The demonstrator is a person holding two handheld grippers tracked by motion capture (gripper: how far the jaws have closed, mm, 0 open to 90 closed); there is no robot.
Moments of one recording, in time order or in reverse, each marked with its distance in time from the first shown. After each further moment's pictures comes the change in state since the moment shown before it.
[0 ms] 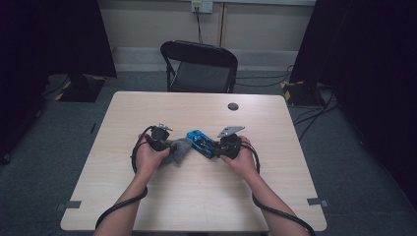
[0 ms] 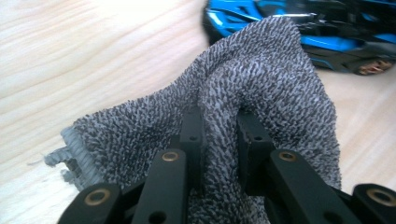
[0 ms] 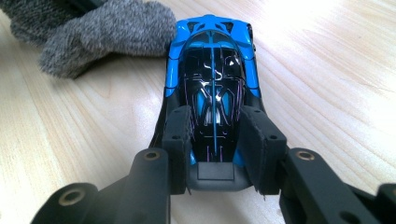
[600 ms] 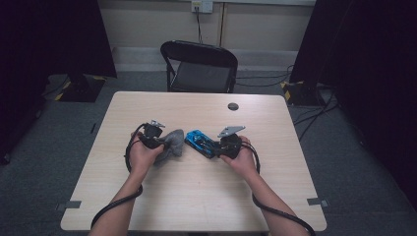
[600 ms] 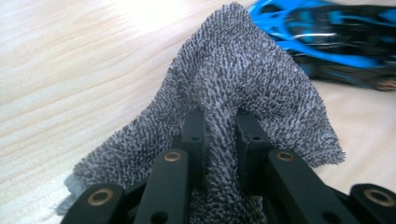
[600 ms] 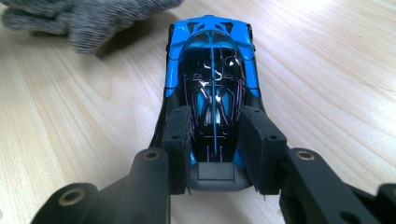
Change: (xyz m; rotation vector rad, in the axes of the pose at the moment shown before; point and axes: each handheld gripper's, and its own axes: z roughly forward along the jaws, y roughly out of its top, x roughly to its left) left arm 0.006 -0.003 -0.022 -0.057 0.014 0.003; right arm -0.001 0.000 0.000 -0.003 0.005 0.003
